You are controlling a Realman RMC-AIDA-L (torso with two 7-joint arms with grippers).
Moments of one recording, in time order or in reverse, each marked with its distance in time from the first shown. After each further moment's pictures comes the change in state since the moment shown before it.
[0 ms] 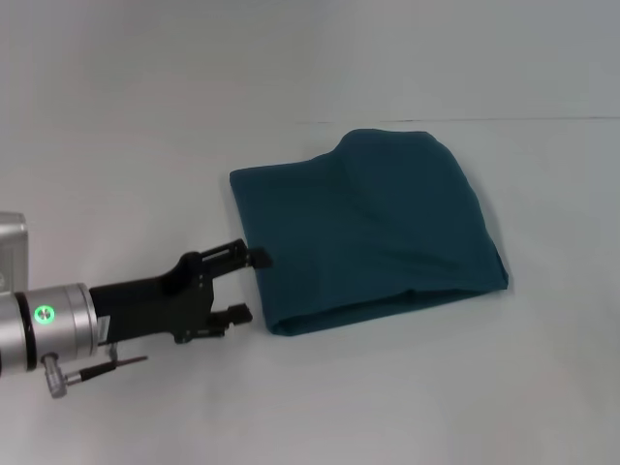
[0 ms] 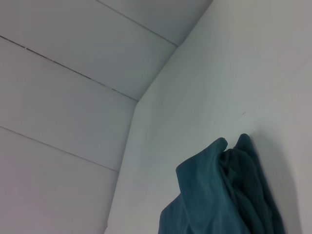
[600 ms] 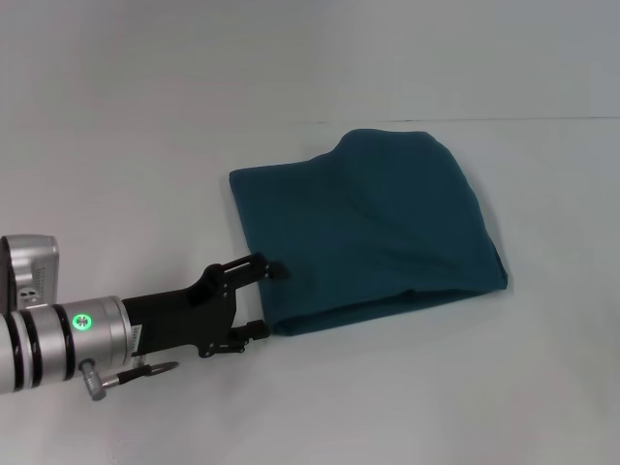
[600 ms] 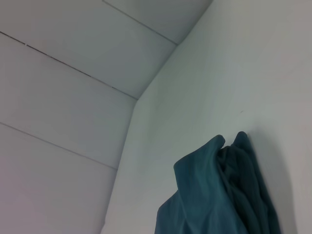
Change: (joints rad) left arm -0.032 -0.023 0.007 -0.089 0.016 -0.119 -0.065; right arm -0.013 0.000 0.000 0.000 -0.001 -0.010 -0.027
